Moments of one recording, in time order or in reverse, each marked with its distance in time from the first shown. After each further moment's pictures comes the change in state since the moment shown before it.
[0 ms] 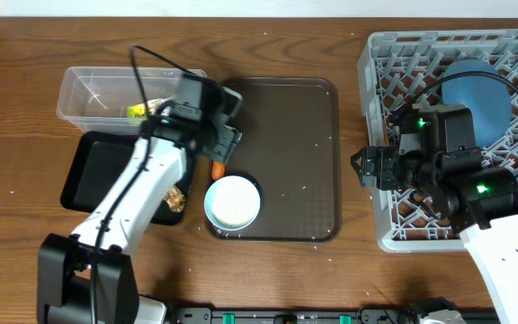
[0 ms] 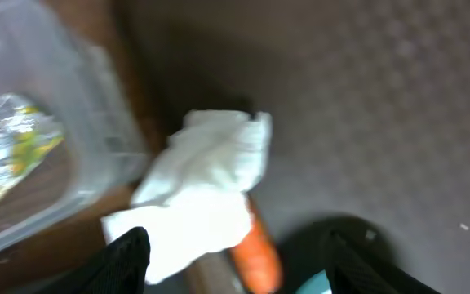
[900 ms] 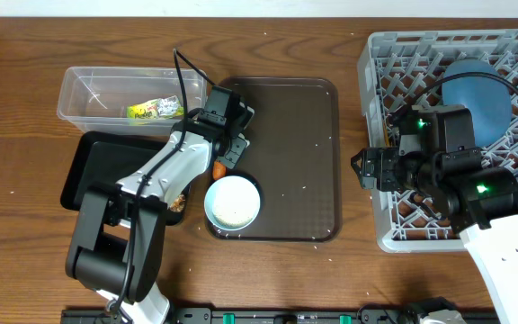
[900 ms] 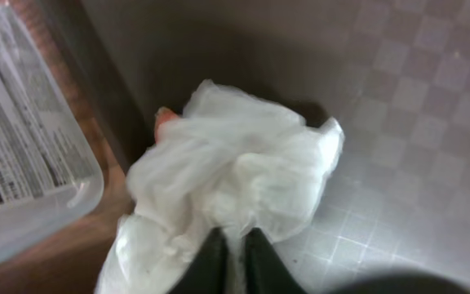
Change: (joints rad) left arm -0.049 0.207 -0.041 0.157 -0.132 0.000; right arm 0.000 0.000 0.000 -0.013 -0.002 0.000
